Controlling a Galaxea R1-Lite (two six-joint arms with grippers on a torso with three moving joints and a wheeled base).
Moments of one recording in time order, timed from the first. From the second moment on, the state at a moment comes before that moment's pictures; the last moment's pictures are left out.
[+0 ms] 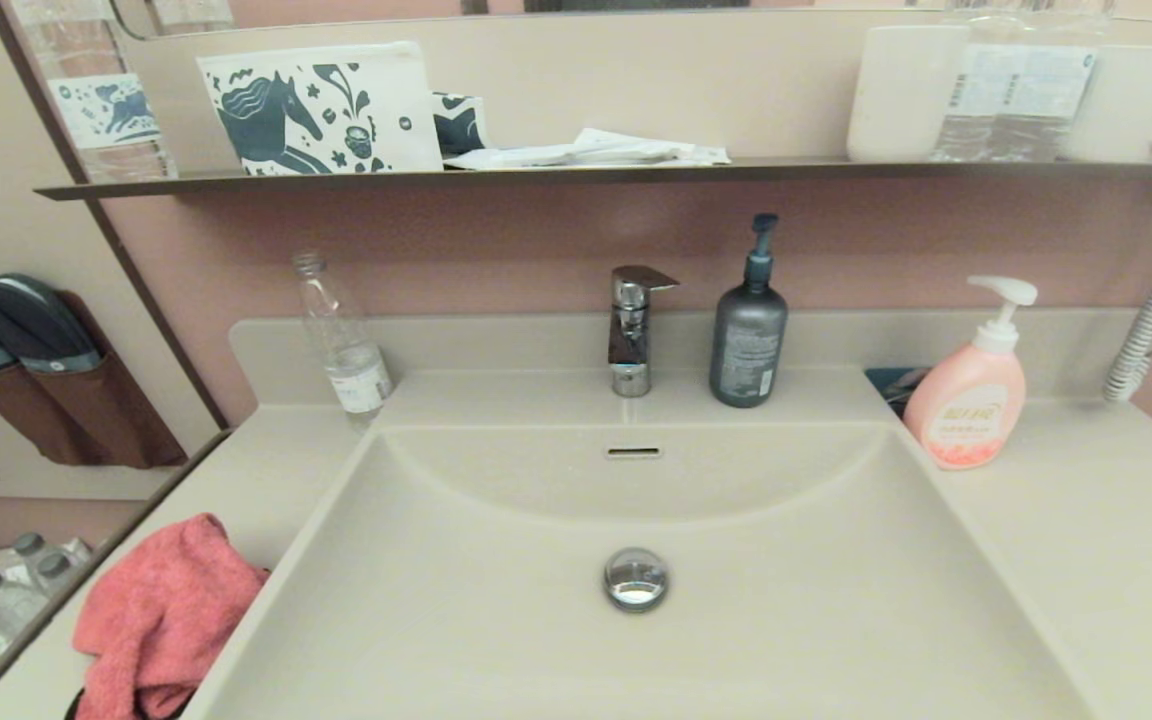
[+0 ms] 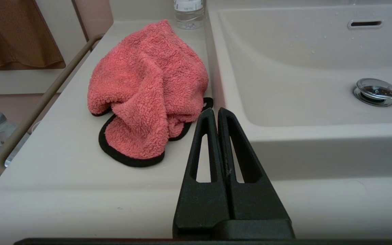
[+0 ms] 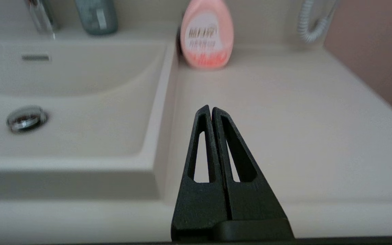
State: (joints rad) left arm 0.01 0.00 -0.01 0.03 -0.01 0.04; right arm 0.00 0.06 -0.23 0.10 0.00 -0.01
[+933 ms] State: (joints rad) left arm 0.01 0.00 -0.01 0.03 -0.01 0.04; right arm 0.00 0.00 0.00 0.00 0.01 -0.08
